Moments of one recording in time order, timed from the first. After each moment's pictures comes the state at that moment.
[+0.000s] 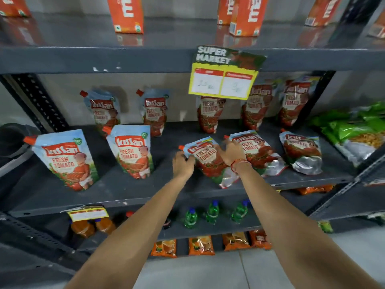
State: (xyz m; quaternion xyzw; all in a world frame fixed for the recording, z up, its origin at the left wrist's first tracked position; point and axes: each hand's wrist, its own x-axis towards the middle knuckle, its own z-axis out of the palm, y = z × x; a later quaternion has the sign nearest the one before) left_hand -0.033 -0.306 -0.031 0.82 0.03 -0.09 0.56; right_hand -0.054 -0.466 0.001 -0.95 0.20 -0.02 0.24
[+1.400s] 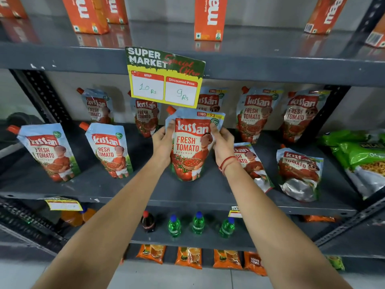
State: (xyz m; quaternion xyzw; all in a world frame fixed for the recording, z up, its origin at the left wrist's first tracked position) left_hand -0.009 -0.350 0.031 0.59 -0.01 0.03 0.81; right_hand -0.020 -0.509 0.018 -0.57 0.05 -0.14 0.81
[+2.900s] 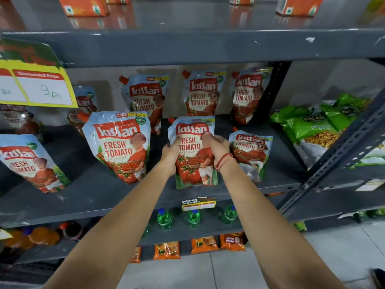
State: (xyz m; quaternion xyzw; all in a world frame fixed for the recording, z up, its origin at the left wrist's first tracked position) left_hand -0.022 -0.522 -0.018 0.61 0.15 -0.22 0.74; right_hand -0.050 -0.652 -0.018 -0.59 0.32 -0.12 0.73
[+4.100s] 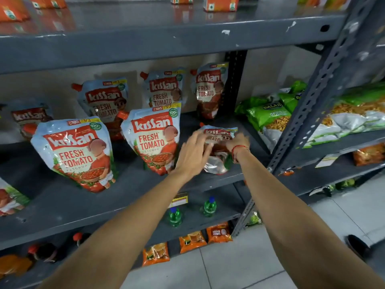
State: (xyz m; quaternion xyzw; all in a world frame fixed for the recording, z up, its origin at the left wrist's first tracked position) left_hand -0.097 -0.630 -0.015 0.86 -0.40 0.07 0.29; right_hand -0.117 -0.791 -0.017 -0.79 0.44 -0.11 0.41
